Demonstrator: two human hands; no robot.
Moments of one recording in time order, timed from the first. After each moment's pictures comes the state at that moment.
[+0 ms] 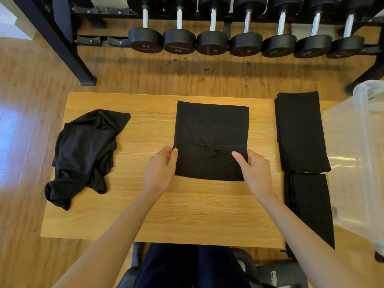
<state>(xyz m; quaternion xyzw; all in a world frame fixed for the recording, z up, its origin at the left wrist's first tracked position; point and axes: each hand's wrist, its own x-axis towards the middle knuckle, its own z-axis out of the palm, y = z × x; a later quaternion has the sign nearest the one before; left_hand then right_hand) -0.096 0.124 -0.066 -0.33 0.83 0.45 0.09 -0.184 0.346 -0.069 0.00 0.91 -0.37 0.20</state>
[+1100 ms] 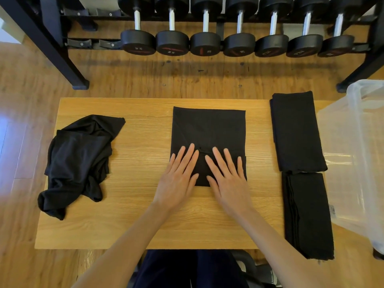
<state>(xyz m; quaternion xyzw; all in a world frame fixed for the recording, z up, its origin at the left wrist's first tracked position) -0.081 0.151 -0.099 -0.01 0.99 0.15 0.09 -0.137 0.330 -0.101 -0.31 0.94 -0.06 0.13</state>
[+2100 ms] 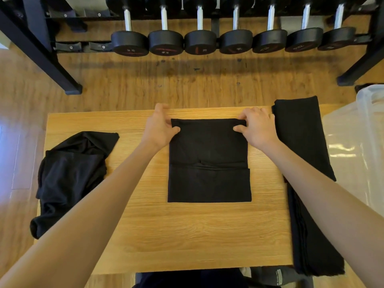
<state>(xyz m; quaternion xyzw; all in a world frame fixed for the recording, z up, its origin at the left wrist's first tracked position) -0.238 0.069 -0.062 -0.28 0.86 0.41 0.13 -0.323 0.306 -0.059 -0.13 0.97 -0.09 0.19</state>
